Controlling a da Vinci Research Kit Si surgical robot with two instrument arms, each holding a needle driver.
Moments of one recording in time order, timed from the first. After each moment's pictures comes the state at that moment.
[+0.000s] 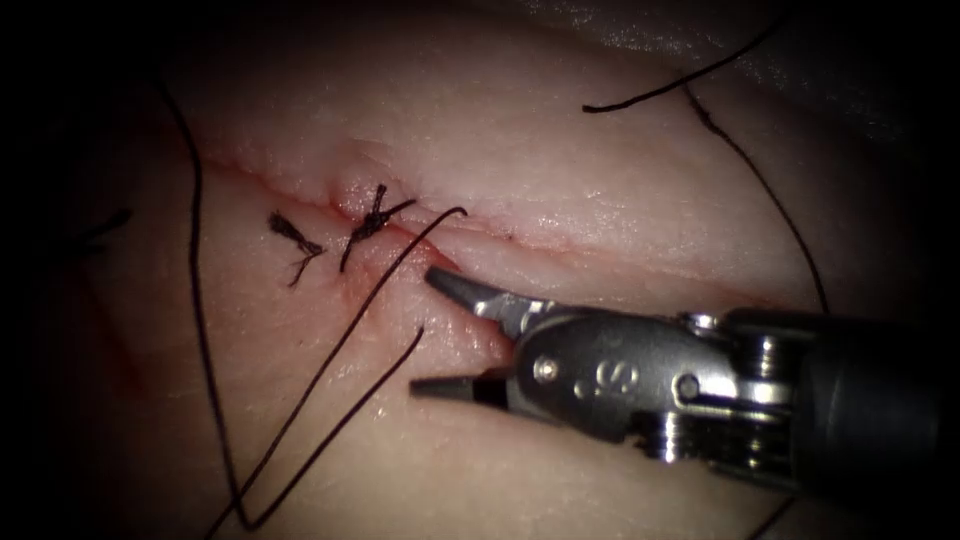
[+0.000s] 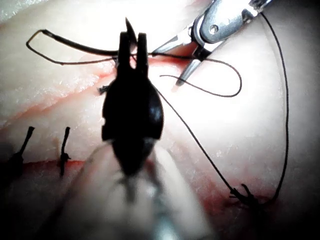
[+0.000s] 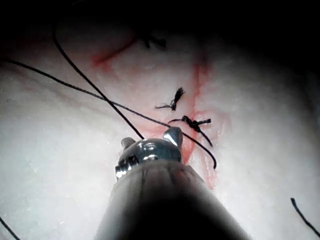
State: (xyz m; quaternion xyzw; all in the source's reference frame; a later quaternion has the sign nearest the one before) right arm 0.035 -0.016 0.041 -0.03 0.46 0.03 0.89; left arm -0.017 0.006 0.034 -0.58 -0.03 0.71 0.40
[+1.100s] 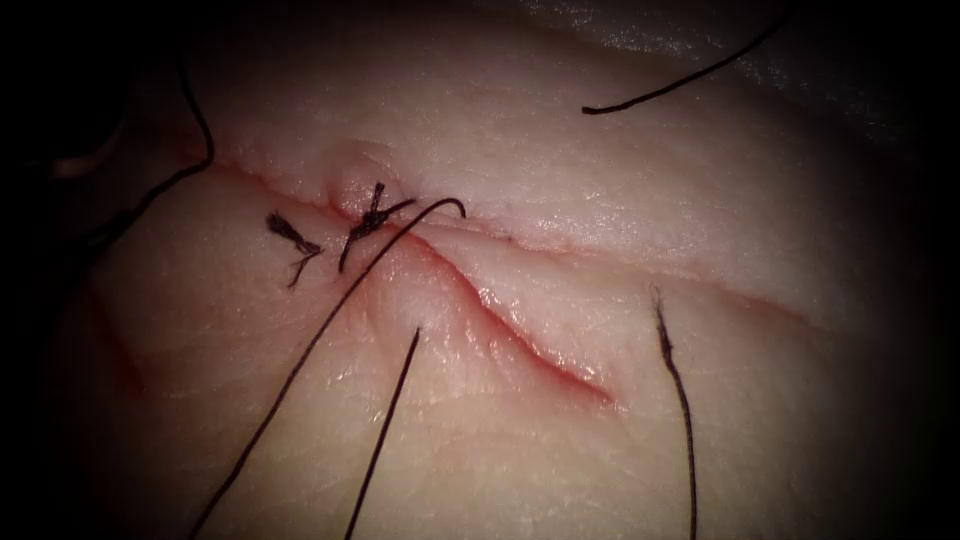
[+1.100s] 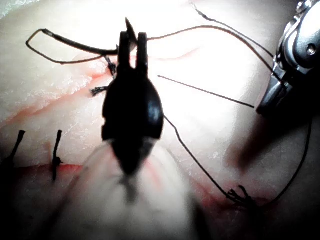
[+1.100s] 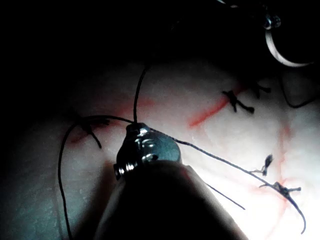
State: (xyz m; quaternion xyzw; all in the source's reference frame) right arm 0.038 -0.027 0.026 0.11 0.53 -0.08 0.84; left arm -0.018 0.005 0.035 -0.59 -0.03 0.71 0.39
